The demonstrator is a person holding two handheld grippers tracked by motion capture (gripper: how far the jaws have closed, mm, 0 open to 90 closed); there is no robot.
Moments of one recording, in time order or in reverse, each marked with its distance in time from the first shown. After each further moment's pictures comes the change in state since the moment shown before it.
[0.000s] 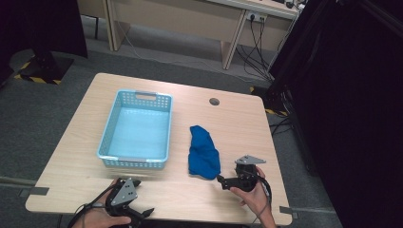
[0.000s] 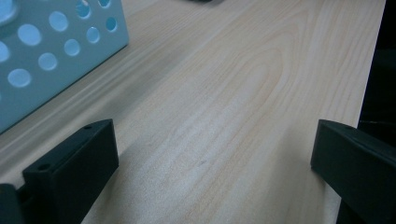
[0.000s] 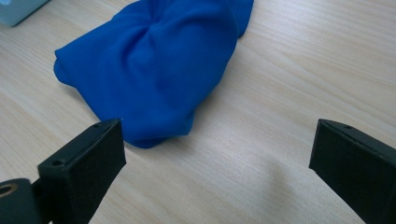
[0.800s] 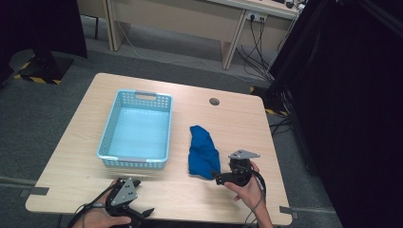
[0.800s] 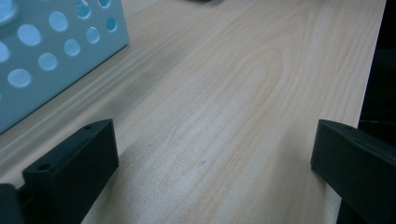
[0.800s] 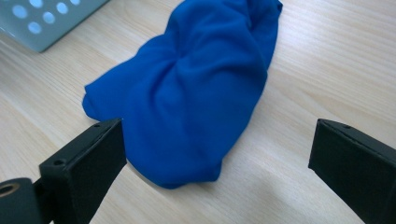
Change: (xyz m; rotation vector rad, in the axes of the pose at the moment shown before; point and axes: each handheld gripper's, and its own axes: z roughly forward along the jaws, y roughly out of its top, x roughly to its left) left arm 0.000 0.000 0.000 0.001 0.002 0.002; right arm 0.013 0.023 0.006 -0.019 0.028 -0.034
